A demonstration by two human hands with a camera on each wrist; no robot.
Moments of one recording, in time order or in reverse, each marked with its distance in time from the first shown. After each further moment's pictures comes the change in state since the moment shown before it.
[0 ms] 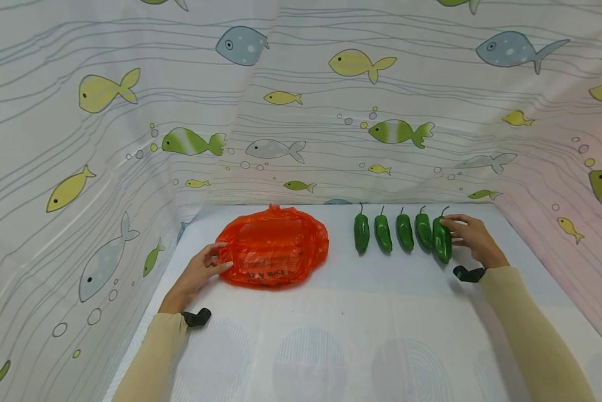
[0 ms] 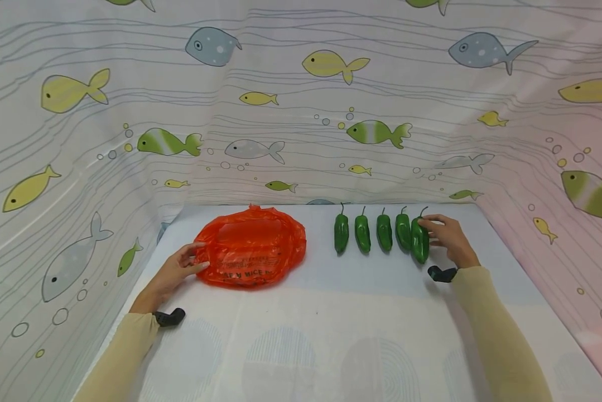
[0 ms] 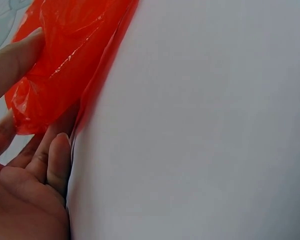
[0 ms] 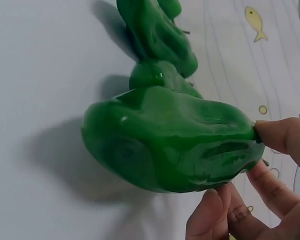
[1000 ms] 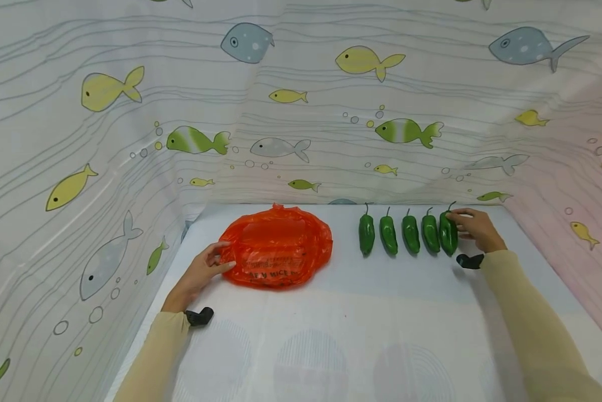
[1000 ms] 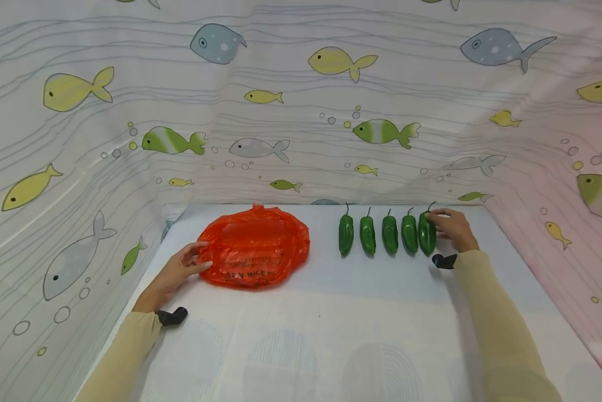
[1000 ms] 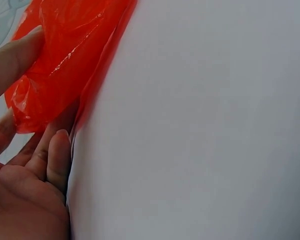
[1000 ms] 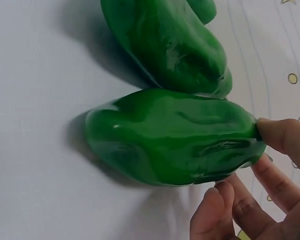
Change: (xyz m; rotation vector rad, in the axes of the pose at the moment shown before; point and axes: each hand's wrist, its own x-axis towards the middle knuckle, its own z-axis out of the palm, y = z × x) left_hand -0.003 0.002 -0.001 0.018 0.005 0.027; right_hand 0.044 0.006 -0.009 -0.048 0.038 0.056
